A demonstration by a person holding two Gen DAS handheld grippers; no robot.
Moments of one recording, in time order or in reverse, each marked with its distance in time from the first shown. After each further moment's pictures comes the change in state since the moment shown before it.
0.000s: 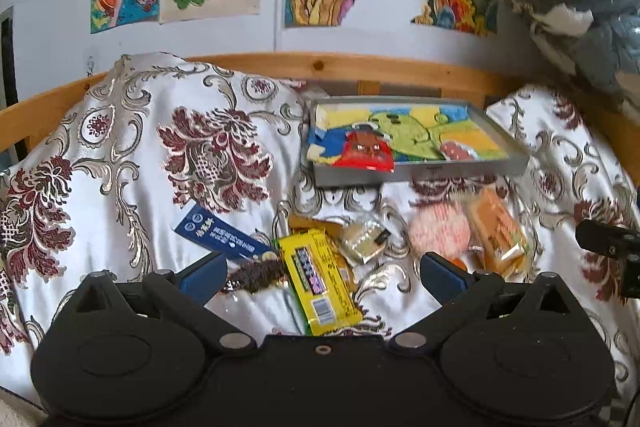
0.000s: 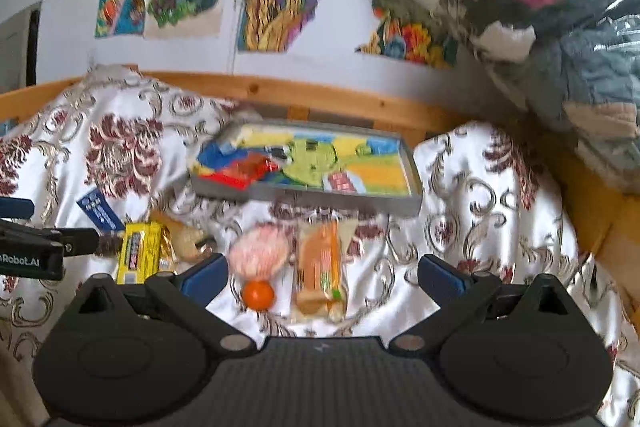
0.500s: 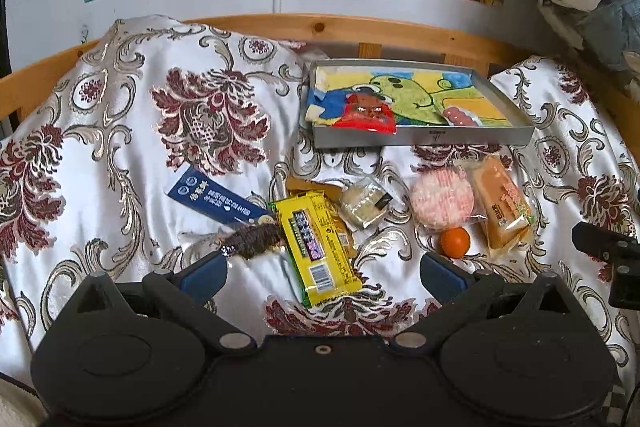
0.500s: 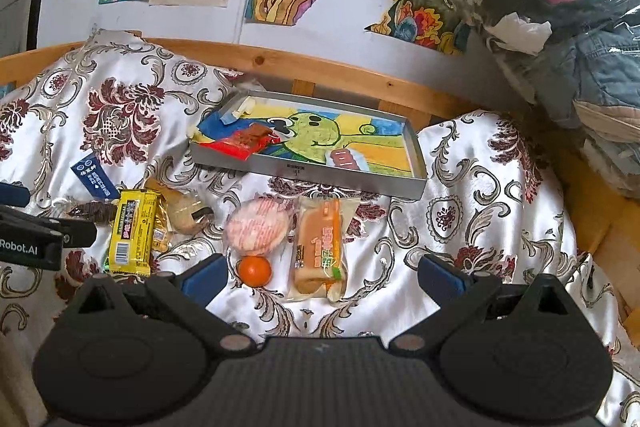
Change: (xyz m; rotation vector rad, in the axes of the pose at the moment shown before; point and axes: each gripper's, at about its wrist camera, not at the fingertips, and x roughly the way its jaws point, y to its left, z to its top) left arm 0.014 0.002 -0.006 -0.021 0.111 -0.005; right arm 0.008 0.012 -0.003 -0.062 0.060 -0.013
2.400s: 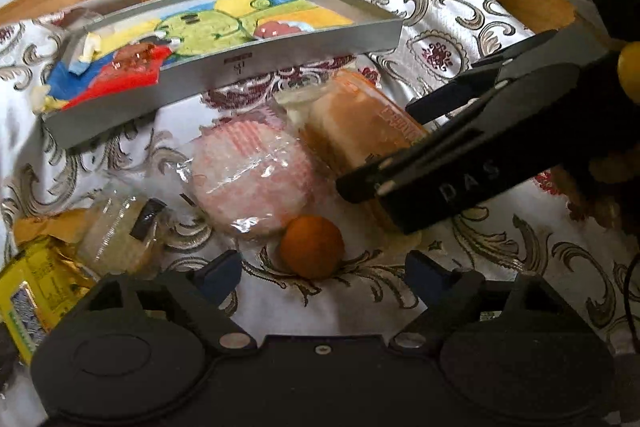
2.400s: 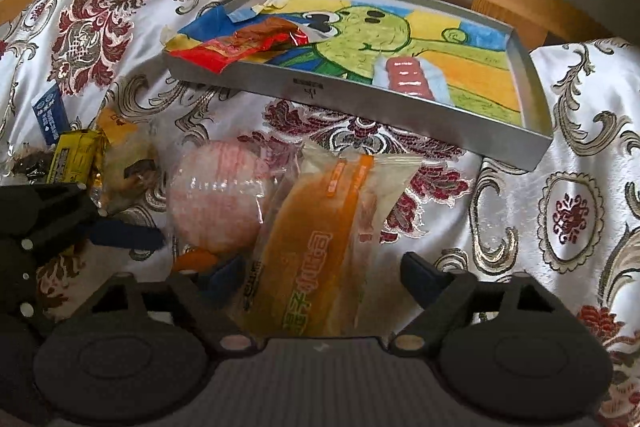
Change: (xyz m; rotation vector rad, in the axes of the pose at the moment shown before) left arm 0.156 -0.104 0.001 0.304 0.137 -0.421; right arm 0.194 -0.040 0.016 -0.107 0.298 0.284
